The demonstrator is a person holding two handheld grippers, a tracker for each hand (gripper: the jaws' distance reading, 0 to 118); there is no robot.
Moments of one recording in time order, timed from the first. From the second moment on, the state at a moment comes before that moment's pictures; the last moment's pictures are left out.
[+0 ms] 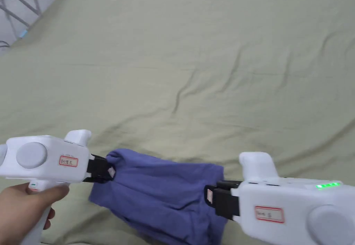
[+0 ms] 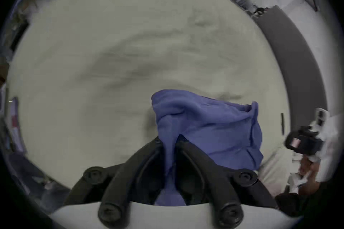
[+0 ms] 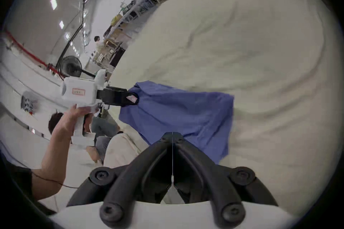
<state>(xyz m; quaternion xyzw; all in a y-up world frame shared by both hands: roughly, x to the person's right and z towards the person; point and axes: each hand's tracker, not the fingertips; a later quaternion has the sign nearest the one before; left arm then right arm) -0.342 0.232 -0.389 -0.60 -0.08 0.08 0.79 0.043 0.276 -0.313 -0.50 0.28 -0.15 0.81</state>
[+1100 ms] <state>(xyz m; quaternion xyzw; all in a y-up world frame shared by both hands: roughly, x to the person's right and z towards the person) -0.381 0.364 -0.391 -0.39 0.10 -0.12 0.91 -0.003 0.387 -0.315 -0.39 0.30 -0.15 0.86</state>
